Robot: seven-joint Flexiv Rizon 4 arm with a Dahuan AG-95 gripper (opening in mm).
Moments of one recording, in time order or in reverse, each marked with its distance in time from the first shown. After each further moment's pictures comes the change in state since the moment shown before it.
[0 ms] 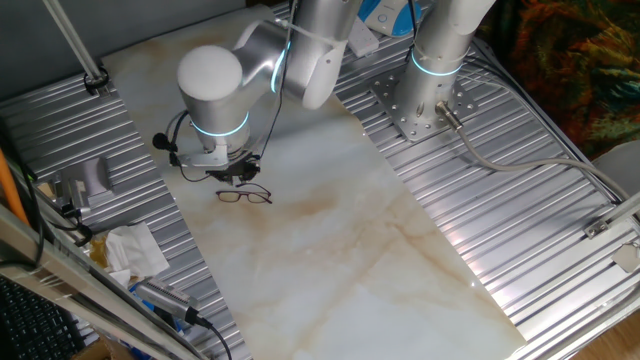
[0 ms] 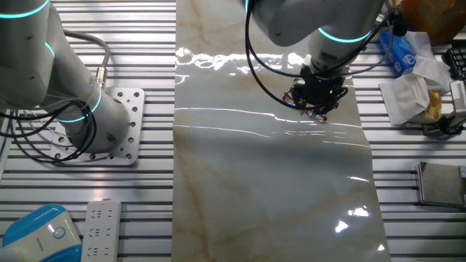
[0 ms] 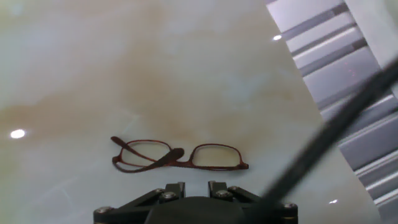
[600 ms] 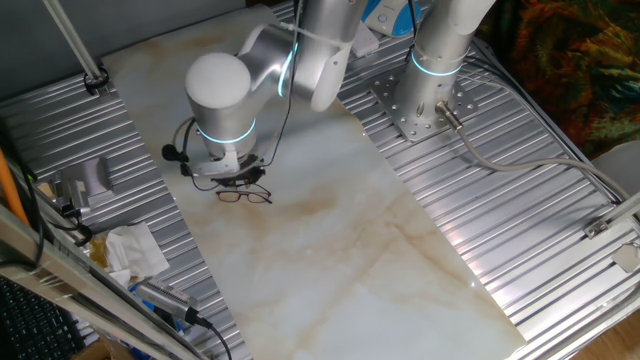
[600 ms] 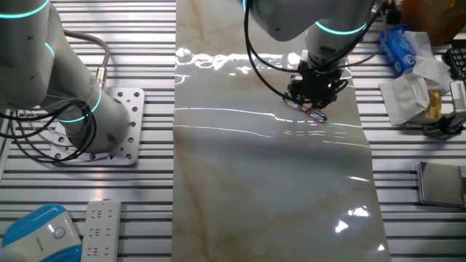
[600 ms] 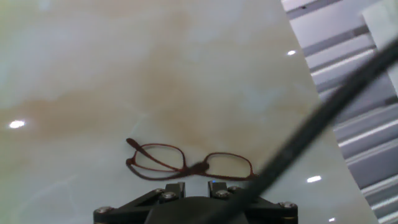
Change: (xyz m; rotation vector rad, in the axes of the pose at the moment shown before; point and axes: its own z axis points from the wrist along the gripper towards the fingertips) arm -0.010 0.006 0.003 0.005 0.001 -0.109
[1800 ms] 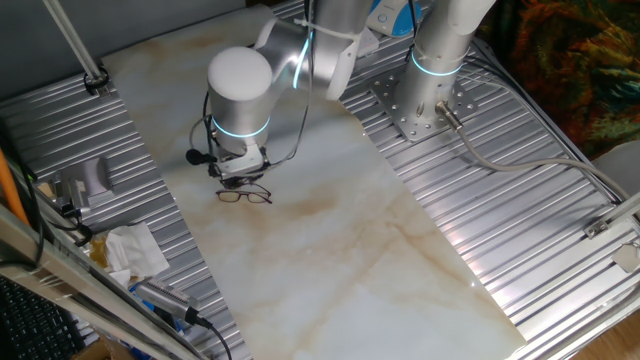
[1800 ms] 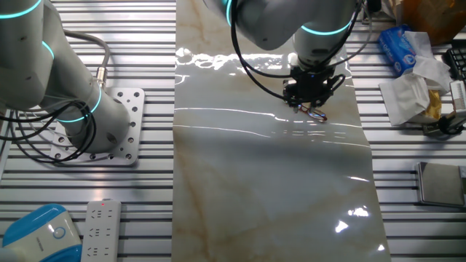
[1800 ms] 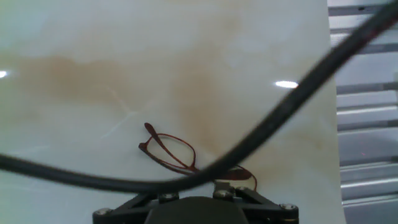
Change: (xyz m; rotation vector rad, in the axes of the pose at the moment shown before) arm 0.001 0.006 0.001 0.075 -0.006 -0.228
